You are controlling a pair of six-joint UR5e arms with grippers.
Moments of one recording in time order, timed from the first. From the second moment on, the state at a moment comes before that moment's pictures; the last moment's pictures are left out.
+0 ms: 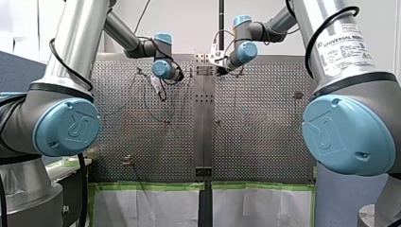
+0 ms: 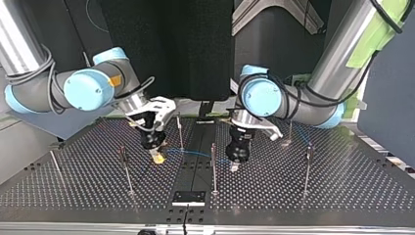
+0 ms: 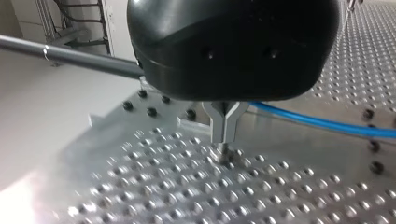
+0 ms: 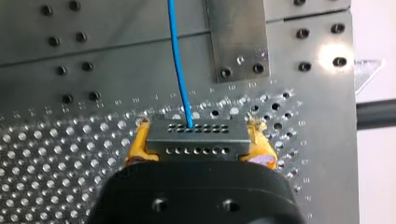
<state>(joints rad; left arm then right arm) -0.27 -1.86 -1.52 -2.81 -1.66 -1.93 2.12 -1.17 1.22 0.02 1.40 1.75</state>
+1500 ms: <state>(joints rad) -0.34 -1.77 -1.60 -3.09 -1.67 -1.87 2.07 -1.17 1.22 0.01 1.37 1.74</state>
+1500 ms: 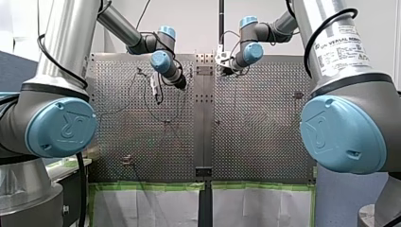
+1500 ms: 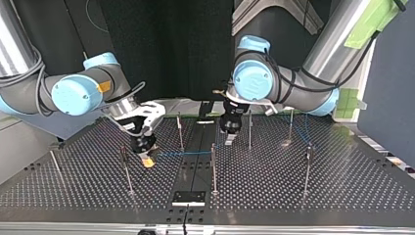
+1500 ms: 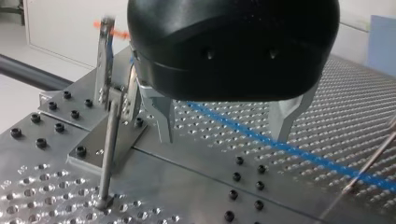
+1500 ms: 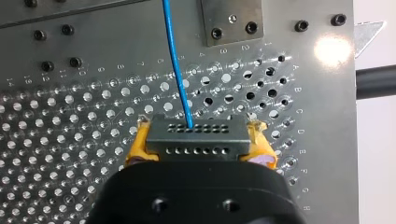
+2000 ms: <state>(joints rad) -0.39 -1.68 -1.63 -3.09 -1.71 -1.85 2.07 -1.17 1.23 0.01 1.36 1.75</state>
